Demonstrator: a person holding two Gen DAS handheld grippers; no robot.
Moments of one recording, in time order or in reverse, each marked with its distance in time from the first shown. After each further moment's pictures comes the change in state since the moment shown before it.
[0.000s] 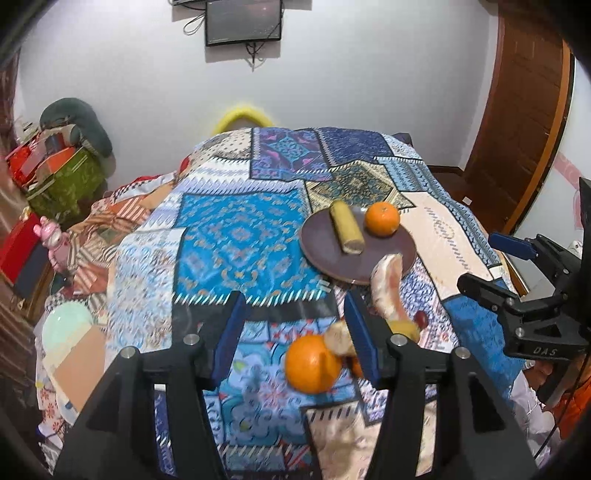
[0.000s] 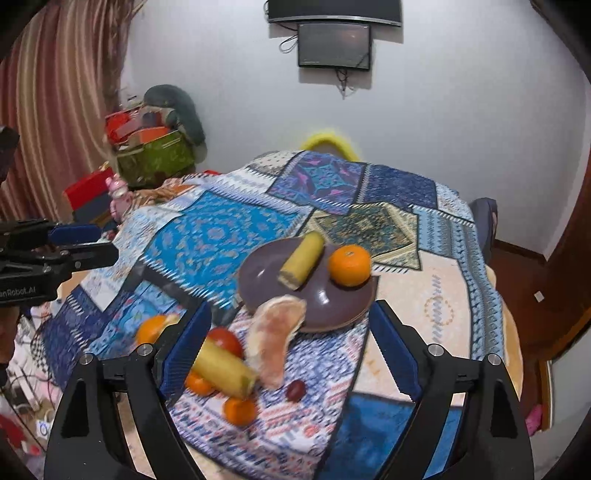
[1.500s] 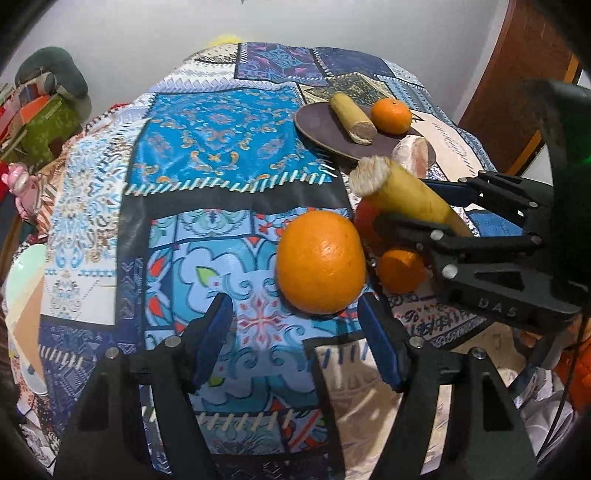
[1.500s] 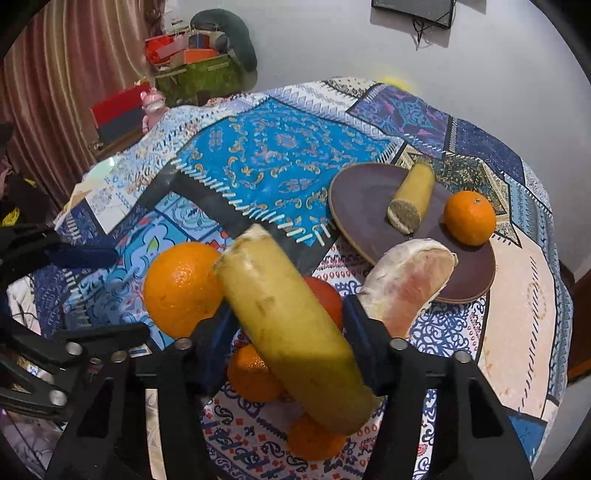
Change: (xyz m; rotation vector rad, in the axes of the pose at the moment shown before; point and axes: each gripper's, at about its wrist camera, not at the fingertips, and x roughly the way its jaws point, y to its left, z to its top) left arm 0.080 0.010 -0.079 -0.017 0.232 -0.096; right arm 0.099 0.069 -0.036 -0.155 0.220 0.118
